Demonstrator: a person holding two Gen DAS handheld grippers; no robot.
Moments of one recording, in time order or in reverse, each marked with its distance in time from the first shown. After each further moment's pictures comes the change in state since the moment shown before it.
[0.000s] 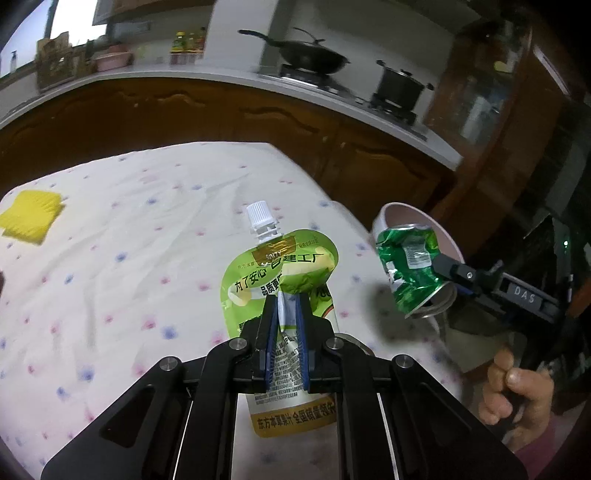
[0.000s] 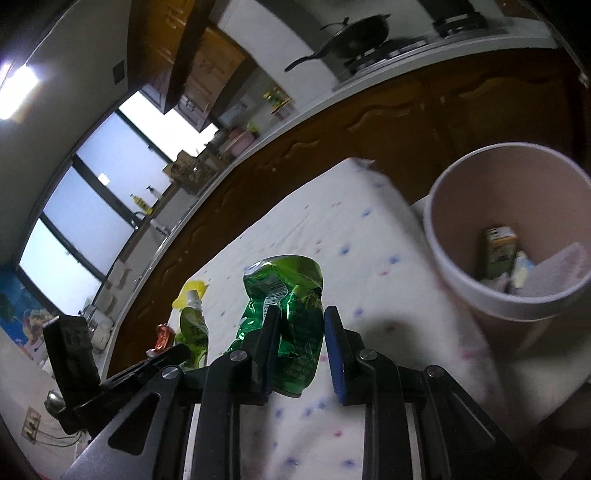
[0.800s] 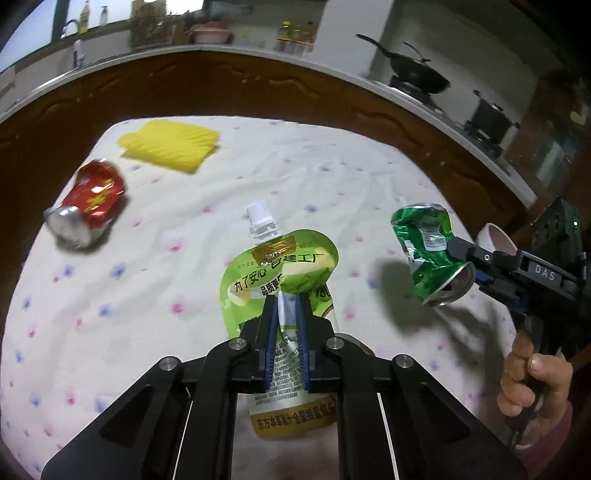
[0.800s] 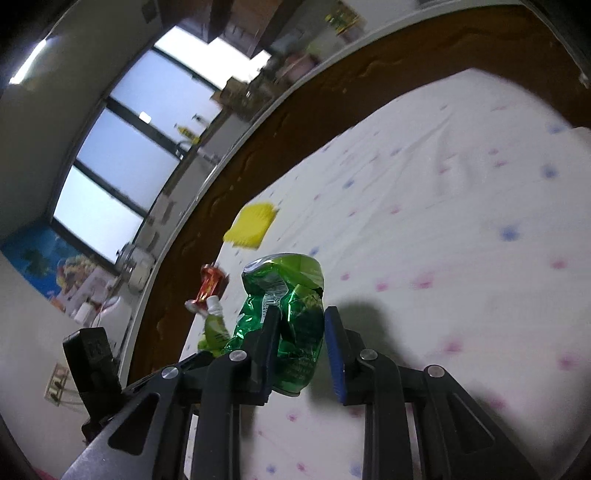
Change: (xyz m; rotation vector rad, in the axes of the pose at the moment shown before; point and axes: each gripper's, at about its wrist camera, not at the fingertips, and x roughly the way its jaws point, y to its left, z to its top) left arm -0.055 0.142 -0.054 -0.203 0.005 0.228; right arm 0.124 0.094 -0.034 -0.064 0.261 0.210
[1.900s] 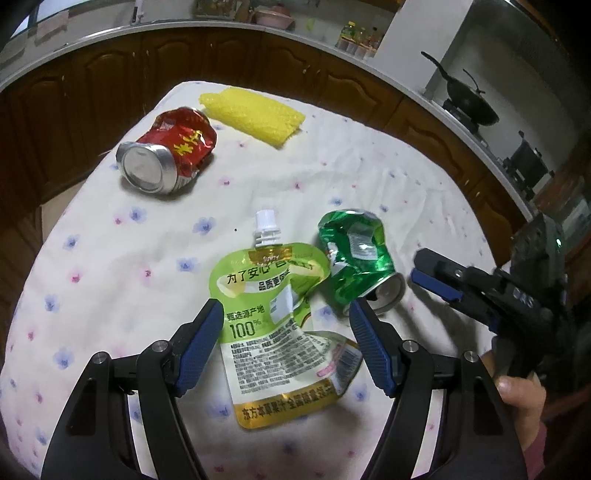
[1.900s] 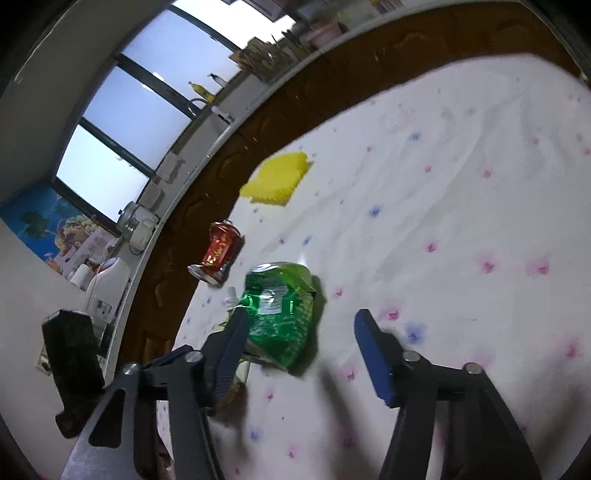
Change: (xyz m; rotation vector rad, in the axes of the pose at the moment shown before) left arm -0.015 0.075 -0.021 -0.218 0.038 0.079; right arm 0.101 0.050 -0.021 -0.072 0.193 0.048
